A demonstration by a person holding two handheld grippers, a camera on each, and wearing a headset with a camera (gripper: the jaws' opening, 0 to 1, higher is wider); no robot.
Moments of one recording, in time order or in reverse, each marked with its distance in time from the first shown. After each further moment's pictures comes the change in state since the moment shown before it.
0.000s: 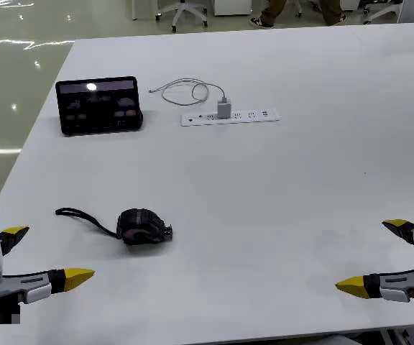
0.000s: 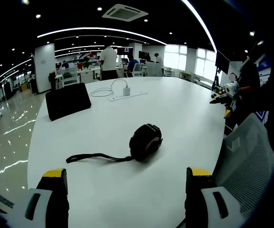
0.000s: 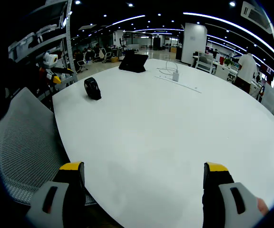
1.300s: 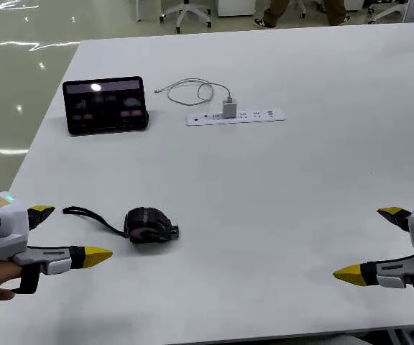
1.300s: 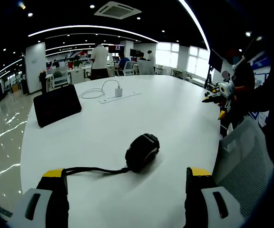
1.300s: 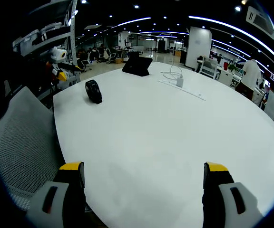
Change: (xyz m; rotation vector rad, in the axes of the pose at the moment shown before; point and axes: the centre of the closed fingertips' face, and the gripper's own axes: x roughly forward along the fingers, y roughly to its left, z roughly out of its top) left arm 0.027 -0.003 0.025 0.029 0.029 -0.084; right arm 0.015 -0.002 0.021 -0.048 -0.026 0.020
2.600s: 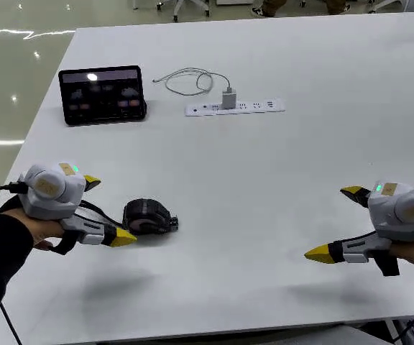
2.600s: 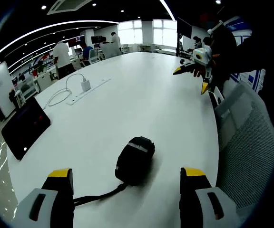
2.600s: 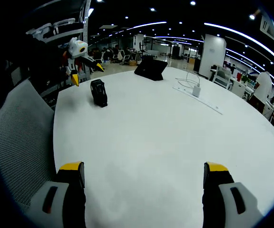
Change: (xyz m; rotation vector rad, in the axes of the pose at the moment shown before) left arm 0.070 -0.026 0.014 0.327 0.169 -0.182; right arm 0.062 0.011 0.029 -0.105 -0.044 0.088
